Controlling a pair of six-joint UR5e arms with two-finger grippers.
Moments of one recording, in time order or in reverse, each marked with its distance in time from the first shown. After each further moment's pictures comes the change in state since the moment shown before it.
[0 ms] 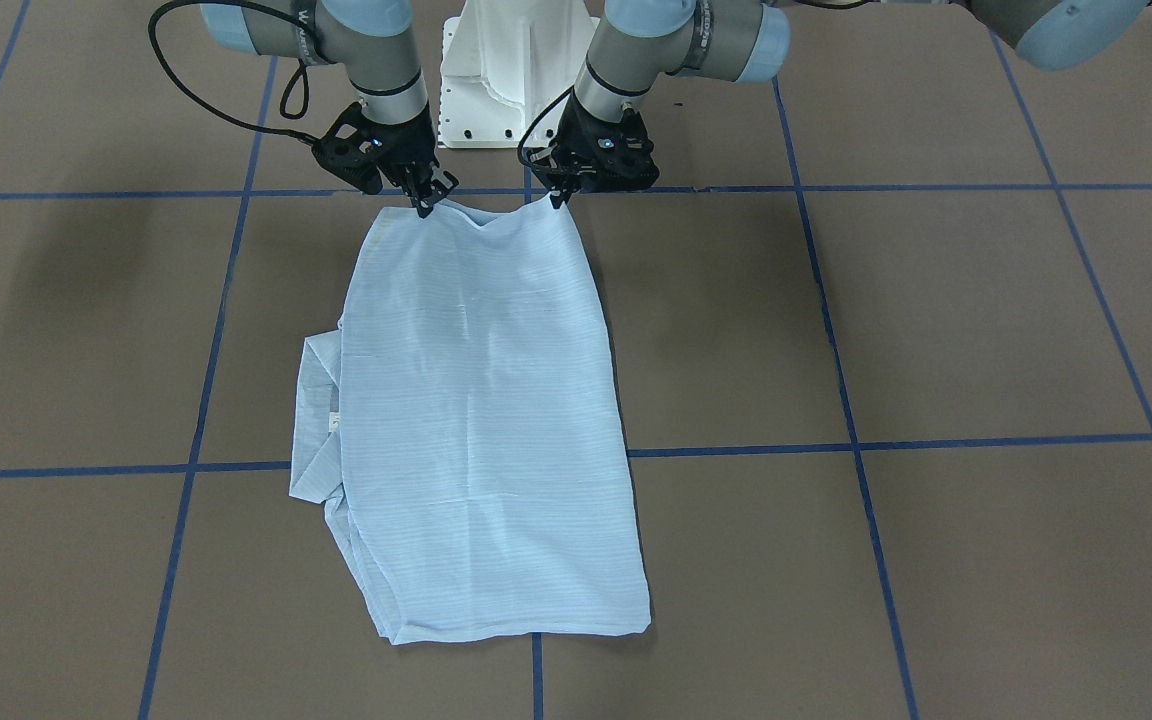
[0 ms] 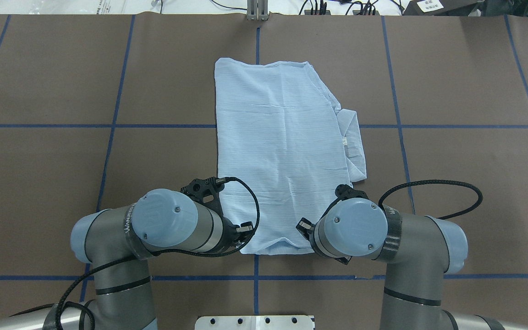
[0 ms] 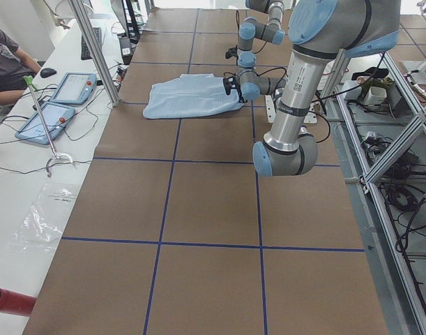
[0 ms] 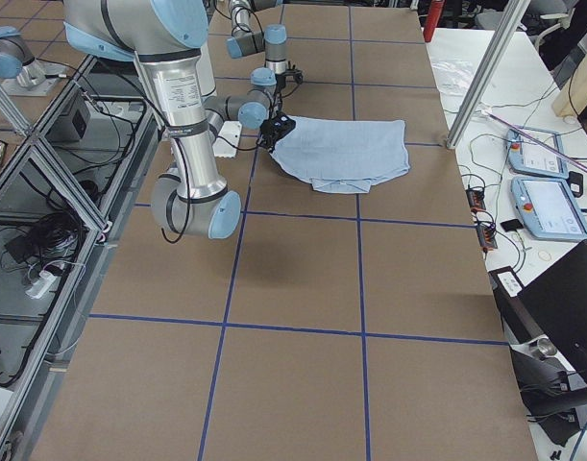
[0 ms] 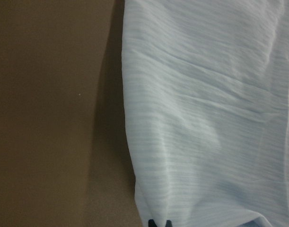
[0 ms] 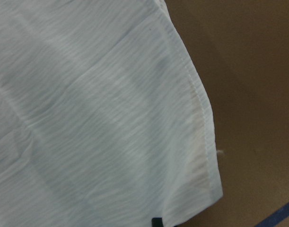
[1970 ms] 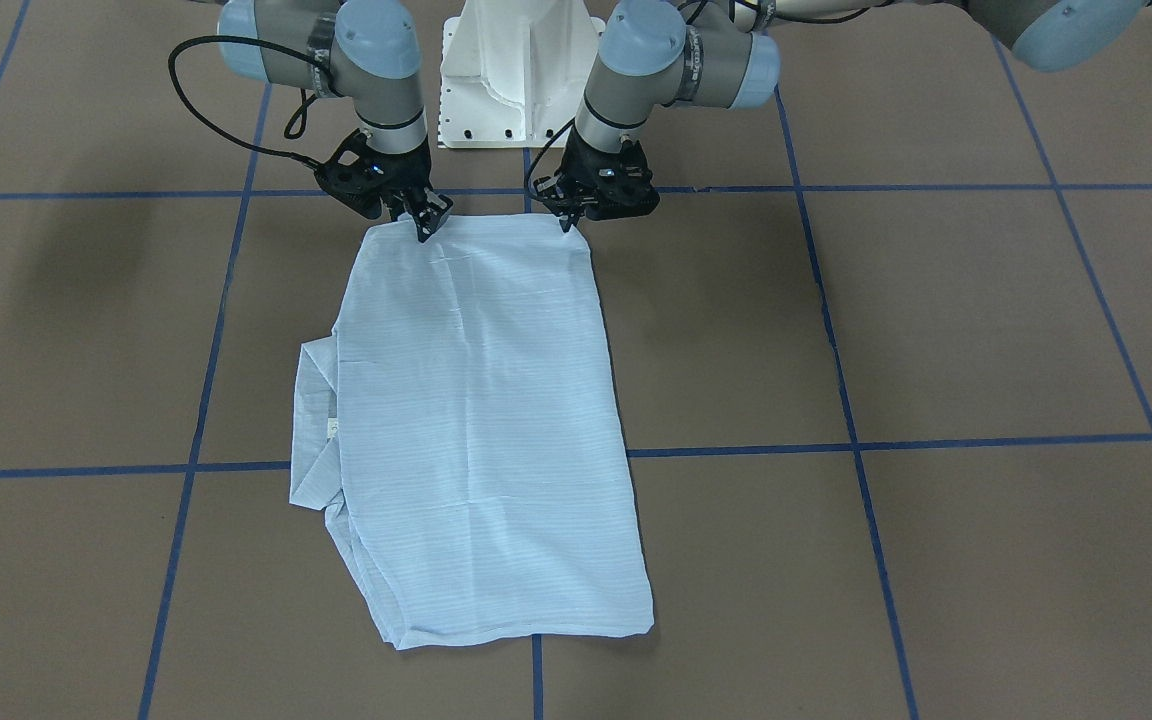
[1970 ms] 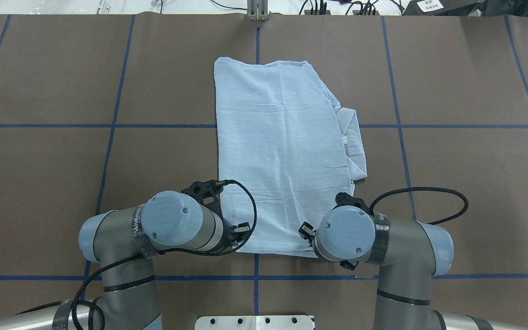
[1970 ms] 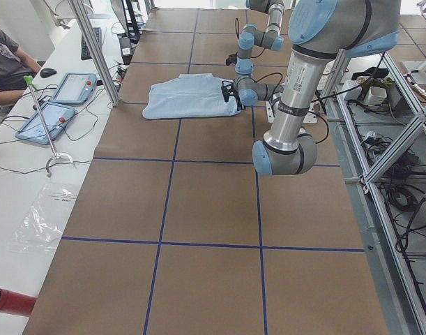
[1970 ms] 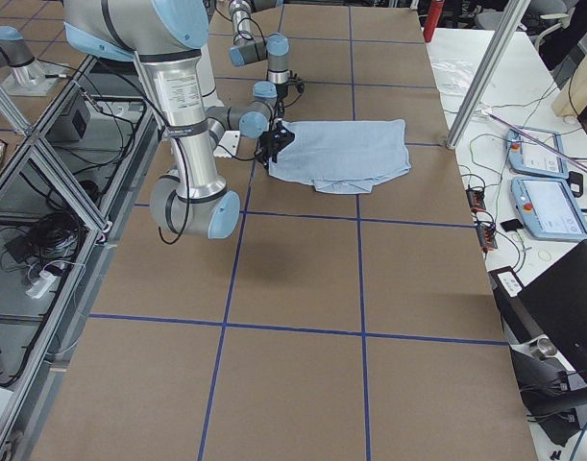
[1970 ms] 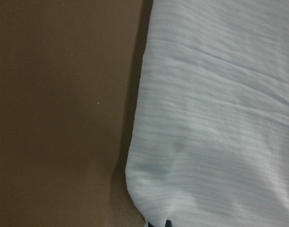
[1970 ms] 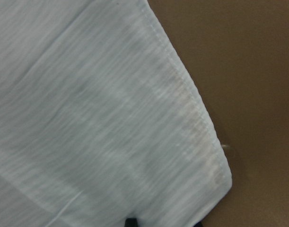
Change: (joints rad) left arm 0.002 -0.011 0.121 -0.048 0.007 0.000; right arm -0.017 -0.004 -0.108 0.004 -0.009 -0.004
